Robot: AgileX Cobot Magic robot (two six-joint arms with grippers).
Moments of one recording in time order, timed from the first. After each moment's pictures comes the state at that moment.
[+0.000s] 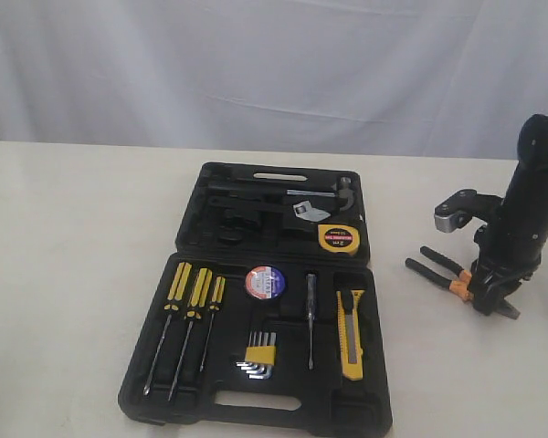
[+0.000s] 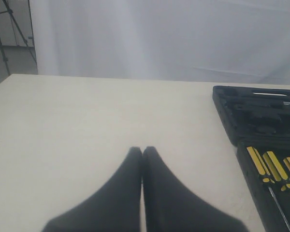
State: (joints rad) left arm -0.02 0.00 0.00 -0.02 0.27 -0.03; right arm -0.43 2.17 -1.45 0.03 1.02 -0.81
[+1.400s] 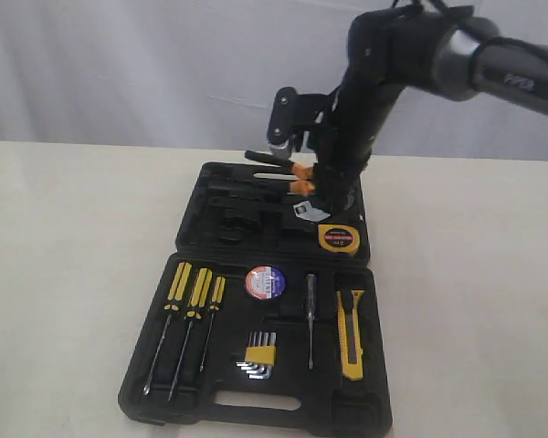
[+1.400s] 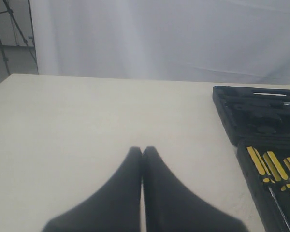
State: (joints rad) left arm -0.02 0.00 0.00 -0.02 0.27 -0.03; right arm 0.03 2.18 -1.90 -0.03 1.00 -1.00
